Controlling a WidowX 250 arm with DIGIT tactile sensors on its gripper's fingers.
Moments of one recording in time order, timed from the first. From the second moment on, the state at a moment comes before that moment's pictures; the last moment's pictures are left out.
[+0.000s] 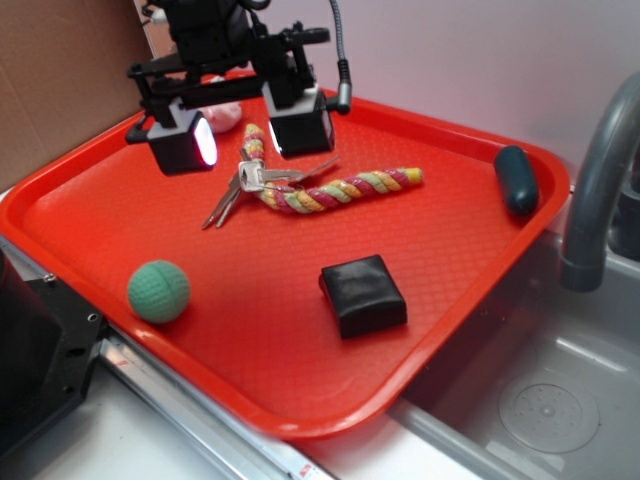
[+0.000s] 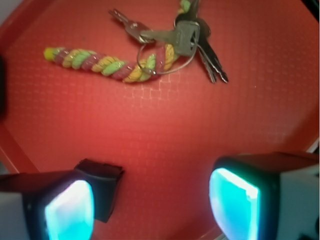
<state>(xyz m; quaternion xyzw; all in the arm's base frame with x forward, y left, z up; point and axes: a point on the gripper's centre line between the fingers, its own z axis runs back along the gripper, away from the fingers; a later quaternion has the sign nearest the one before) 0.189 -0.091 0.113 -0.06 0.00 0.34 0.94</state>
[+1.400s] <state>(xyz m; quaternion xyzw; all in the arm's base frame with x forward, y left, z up) 0.212 -0.176 0.040 -0.05 0.07 0.40 0.91</state>
